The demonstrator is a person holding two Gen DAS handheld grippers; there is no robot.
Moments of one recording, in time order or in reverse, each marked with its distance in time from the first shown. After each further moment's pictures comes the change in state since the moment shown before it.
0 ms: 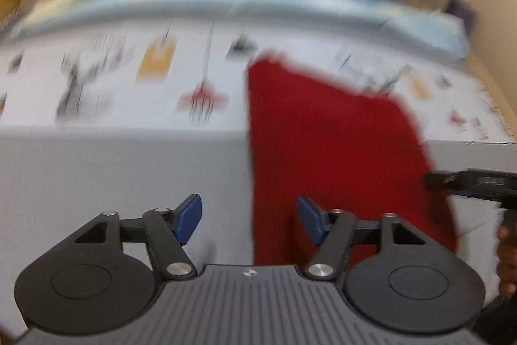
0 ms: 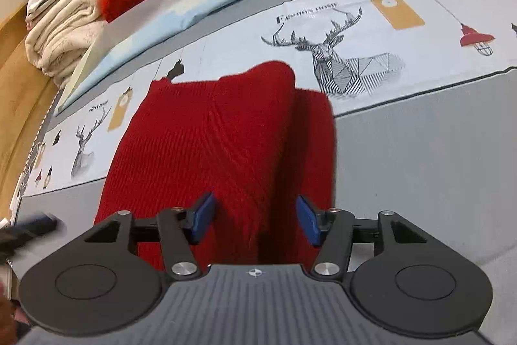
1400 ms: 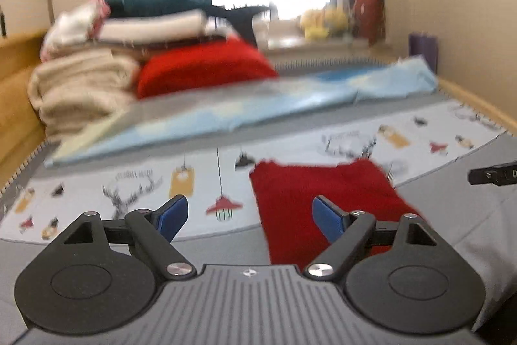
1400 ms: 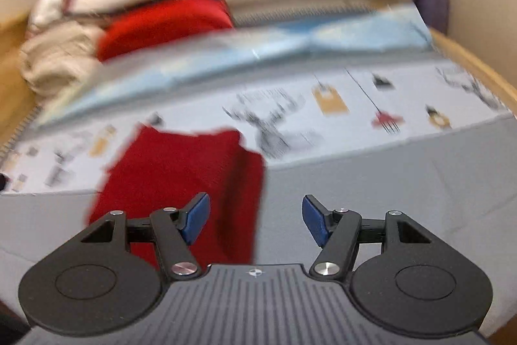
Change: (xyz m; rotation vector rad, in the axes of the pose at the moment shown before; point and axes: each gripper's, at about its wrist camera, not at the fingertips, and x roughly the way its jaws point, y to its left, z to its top) left arm -0.142 -0.036 -0.061 0.272 -0.524 0.107; right arm -0.143 0.015 -0.075 -0.148 -0.347 -0.164
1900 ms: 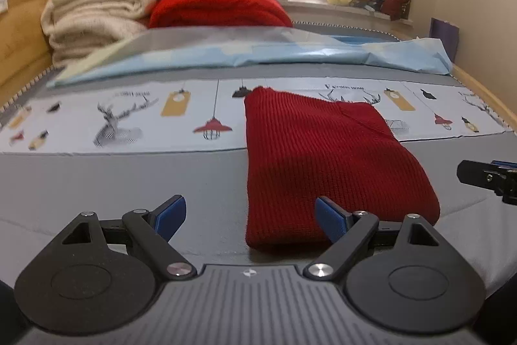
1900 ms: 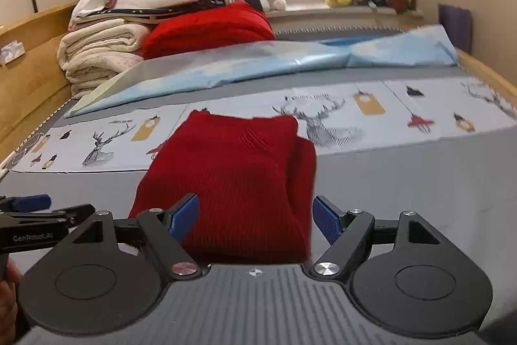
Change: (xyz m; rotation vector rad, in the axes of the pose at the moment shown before) left arm 0.024 -0.025 -0.068 -0.167 0.211 0.004; right arm -0.022 0.055 -0.052 -0.086 -0.039 0.050
